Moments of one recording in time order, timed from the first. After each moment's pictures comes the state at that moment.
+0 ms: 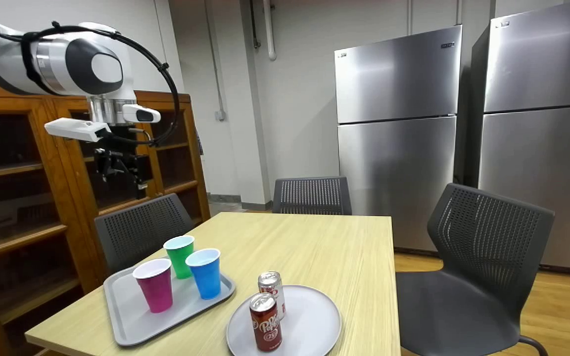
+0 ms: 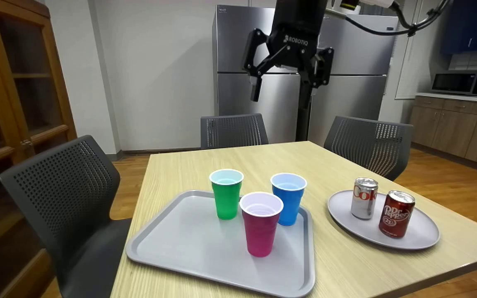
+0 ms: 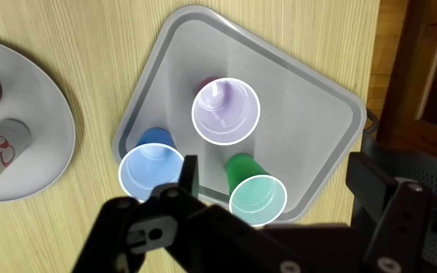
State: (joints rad) arm 0.17 -0.25 0.22 -2.36 0.22 2.21 0.29
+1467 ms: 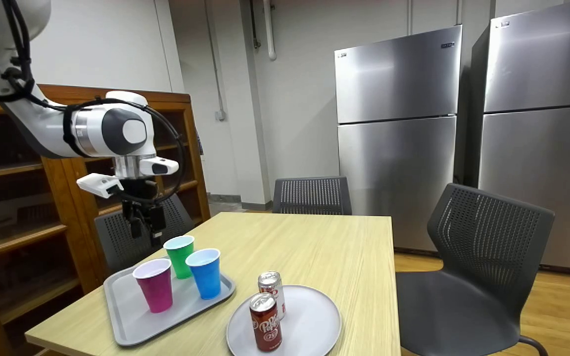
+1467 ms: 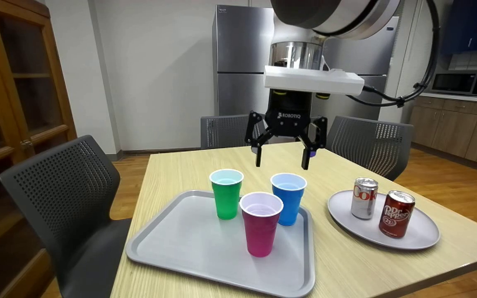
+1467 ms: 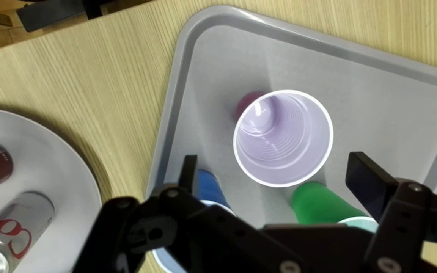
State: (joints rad) arm 0.17 0.00 0.21 -2.42 0.12 2.41 0.55
